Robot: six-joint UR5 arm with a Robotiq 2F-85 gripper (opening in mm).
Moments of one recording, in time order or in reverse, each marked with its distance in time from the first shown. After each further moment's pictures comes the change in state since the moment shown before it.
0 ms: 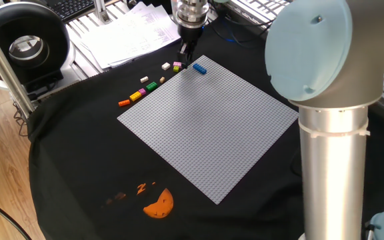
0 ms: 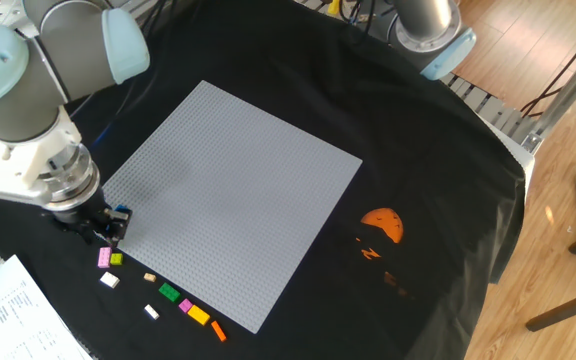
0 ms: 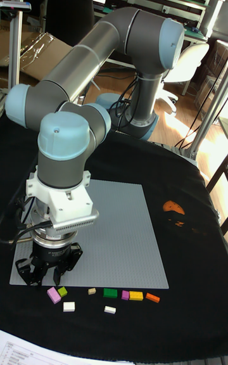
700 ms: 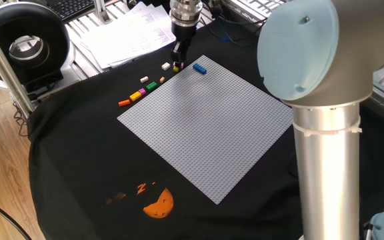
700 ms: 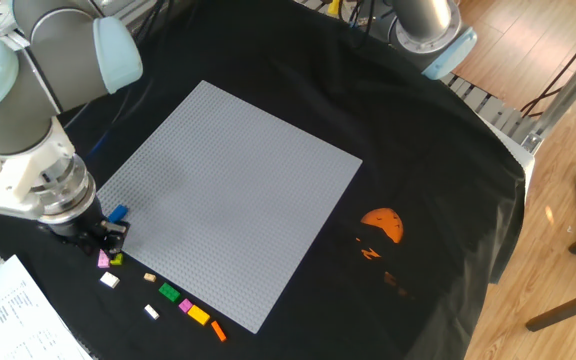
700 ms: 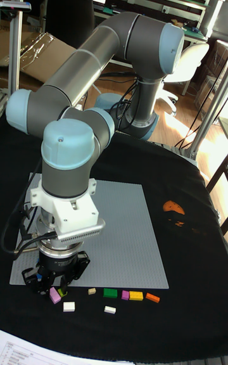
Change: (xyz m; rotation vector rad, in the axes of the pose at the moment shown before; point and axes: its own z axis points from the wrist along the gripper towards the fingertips) arm -0.024 0.011 0.003 -0.028 -0.010 0.025
